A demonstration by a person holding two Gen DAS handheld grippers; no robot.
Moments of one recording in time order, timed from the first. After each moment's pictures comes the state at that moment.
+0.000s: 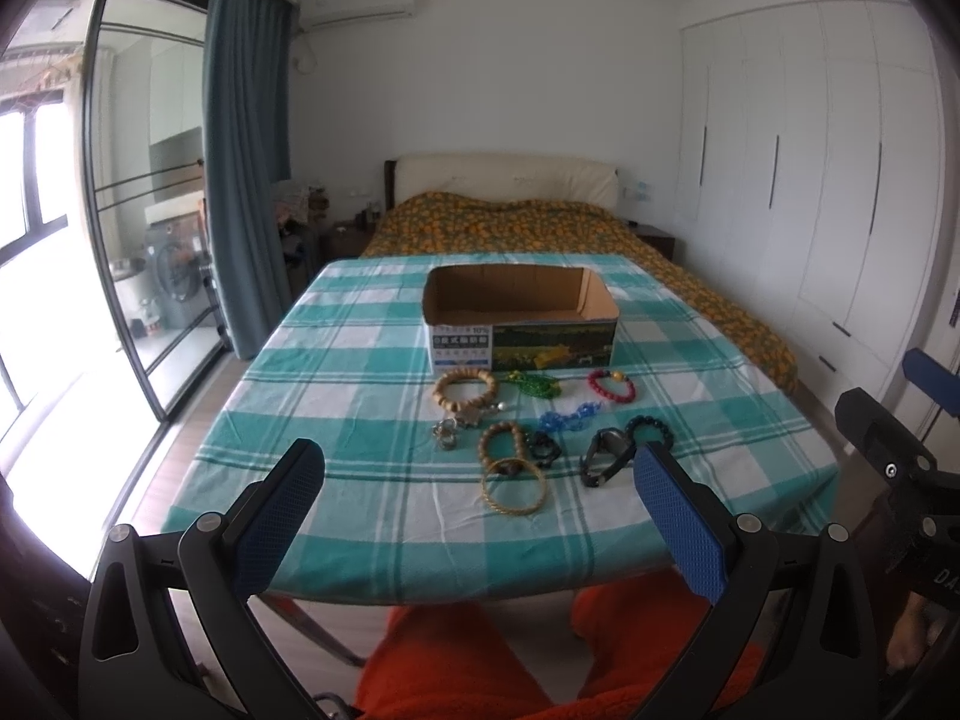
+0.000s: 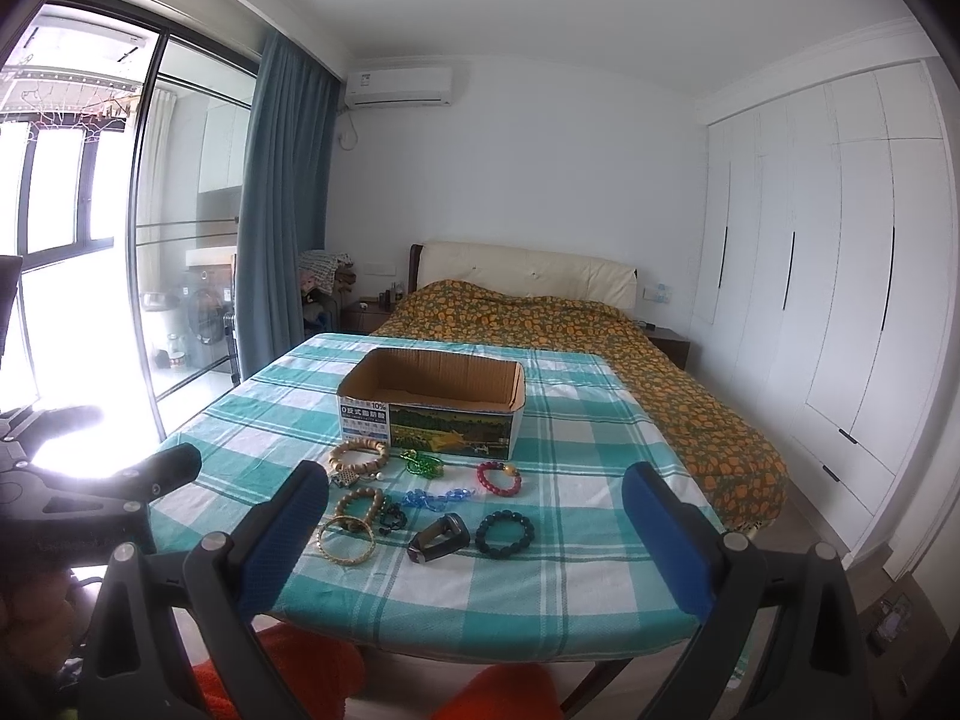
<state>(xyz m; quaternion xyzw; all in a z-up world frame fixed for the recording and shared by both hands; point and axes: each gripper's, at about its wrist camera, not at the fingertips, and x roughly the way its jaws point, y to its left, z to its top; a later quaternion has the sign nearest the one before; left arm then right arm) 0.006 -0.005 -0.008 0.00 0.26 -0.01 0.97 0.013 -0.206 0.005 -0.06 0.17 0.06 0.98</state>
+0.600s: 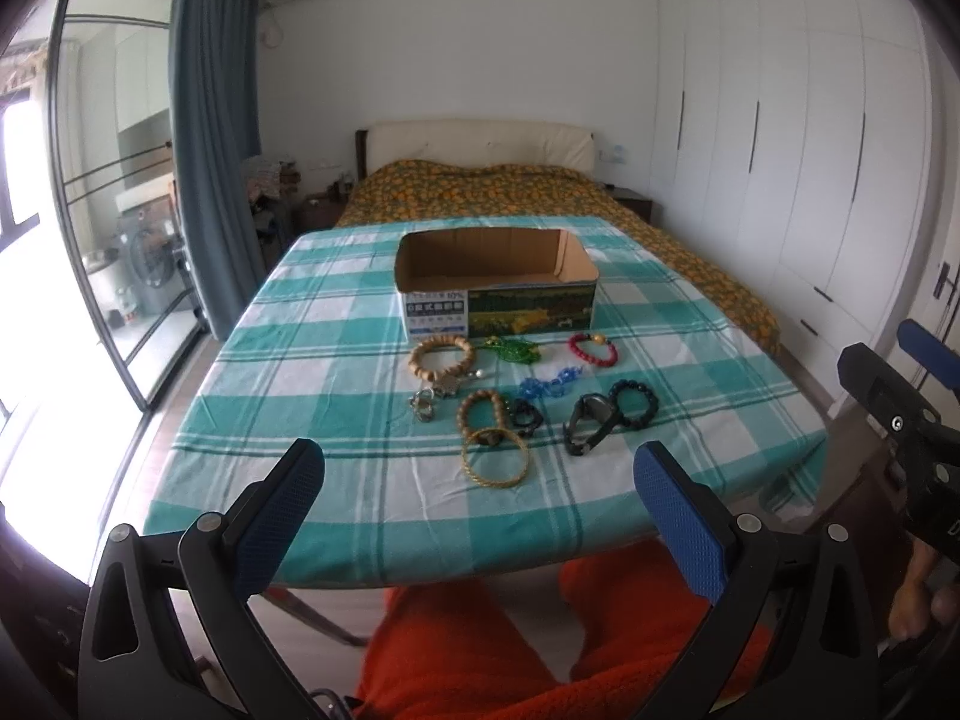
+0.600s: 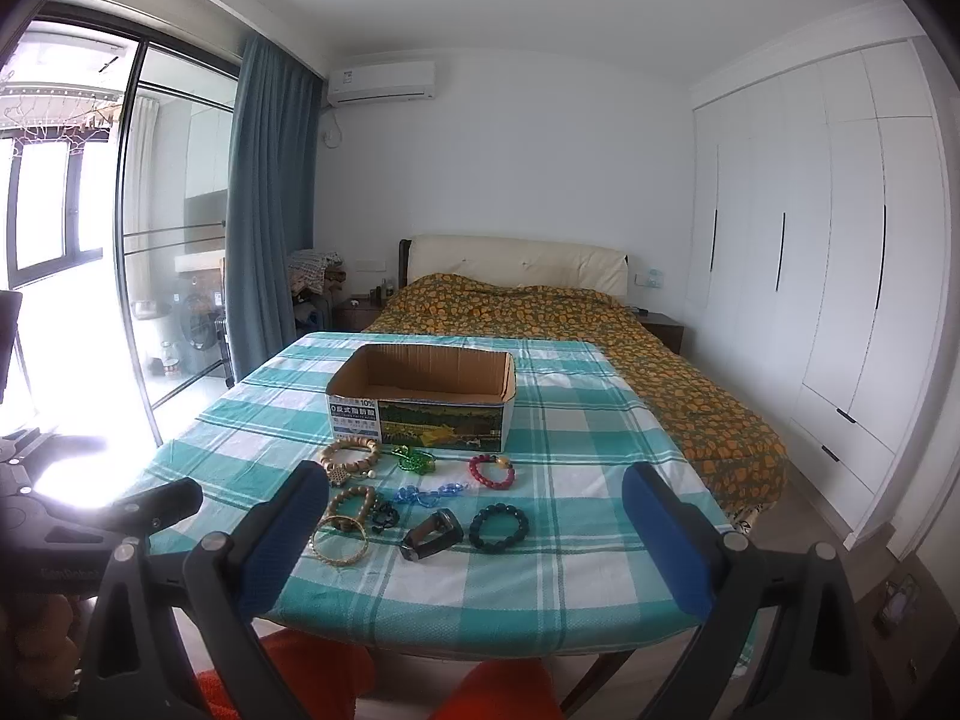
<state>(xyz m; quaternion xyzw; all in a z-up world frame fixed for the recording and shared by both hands) 0.021 -0.008 -0.015 0.00 0.30 -0.04 0.95 0.023 -0.216 0.008 -0.04 0.19 0.04 0.98</state>
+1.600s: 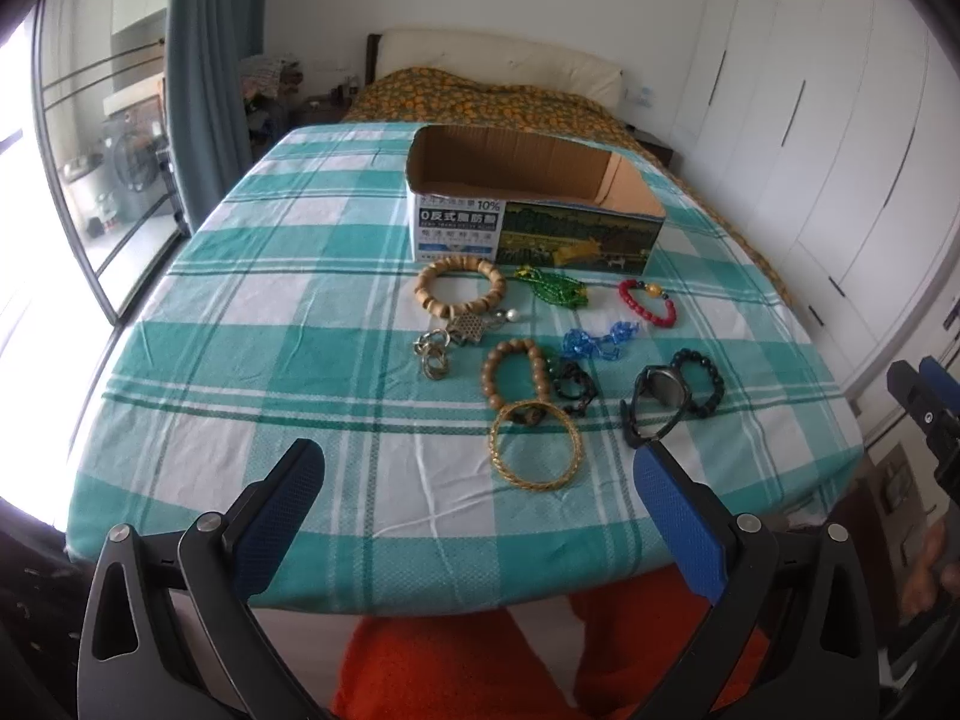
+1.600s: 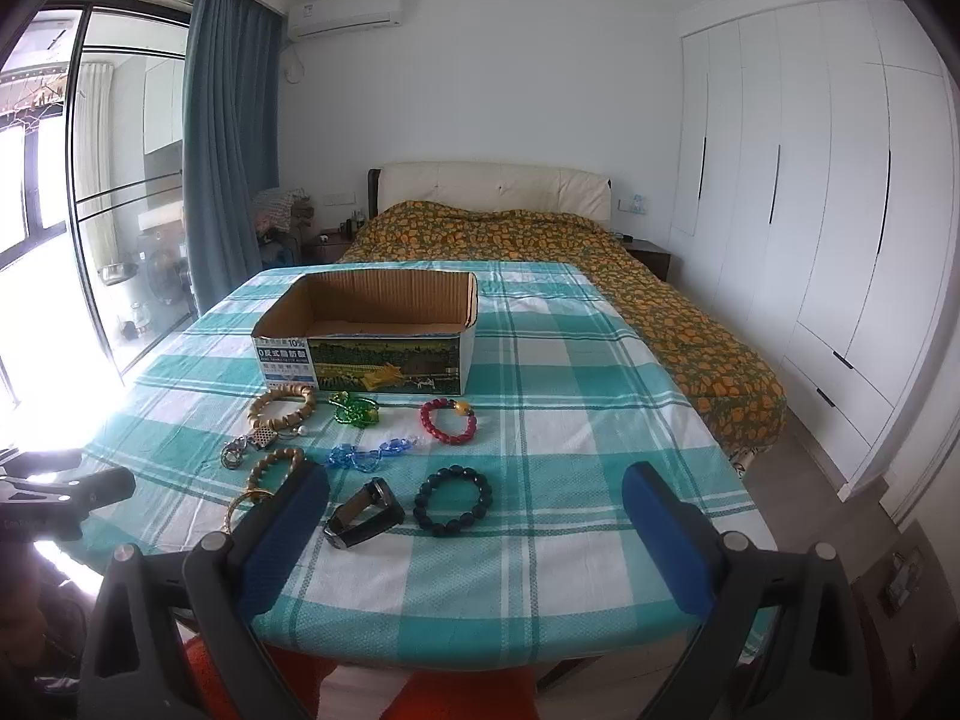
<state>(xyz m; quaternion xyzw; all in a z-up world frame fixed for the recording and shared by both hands) 0.126 0.022 -0.088 -0.05 0.40 -0.04 0.91 0.133 -0.253 -0.053 -0.03 0.29 0.01 0.96</state>
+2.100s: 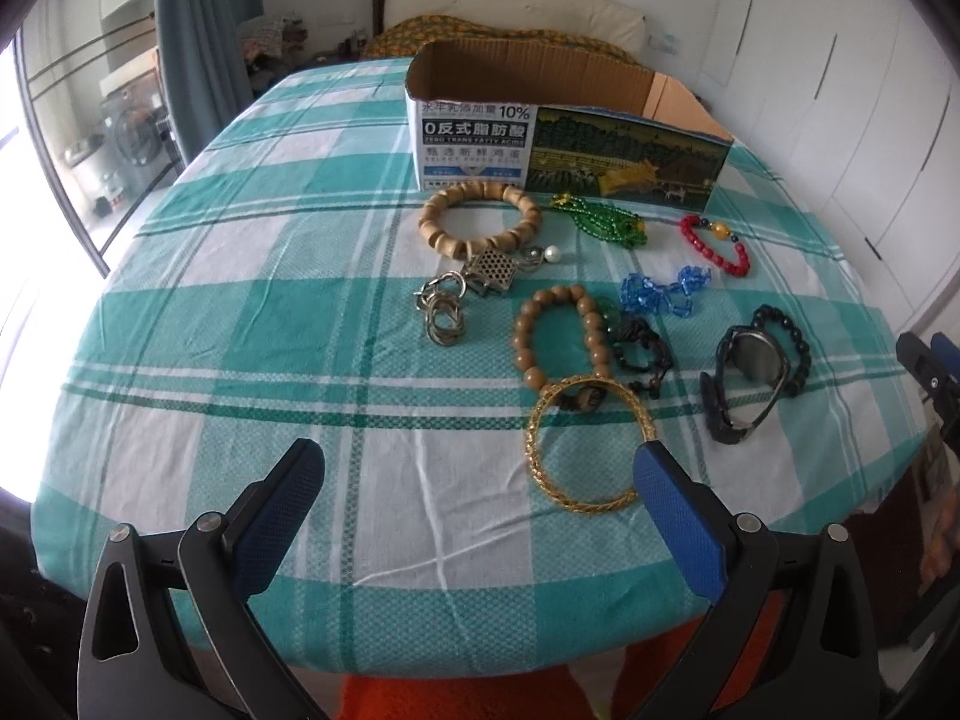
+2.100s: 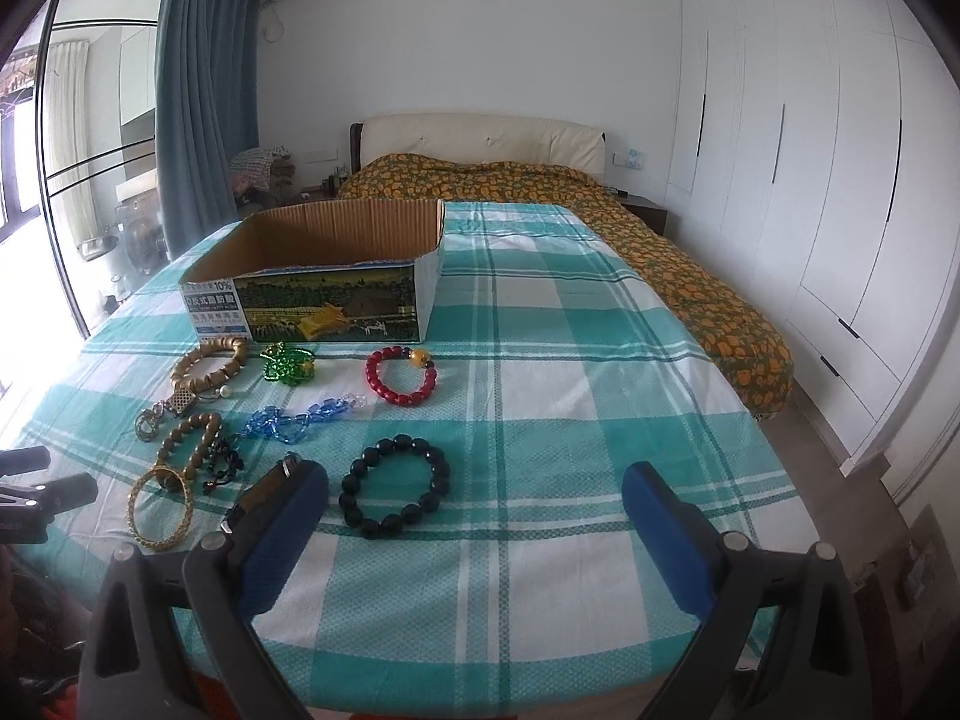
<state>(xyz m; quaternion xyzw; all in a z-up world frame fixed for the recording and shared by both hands) 0.178 0.013 -0.156 -0.02 0.46 -0.01 0.89 0.205 -0.276 -0.127 -0.03 0.34 0.01 0.94</state>
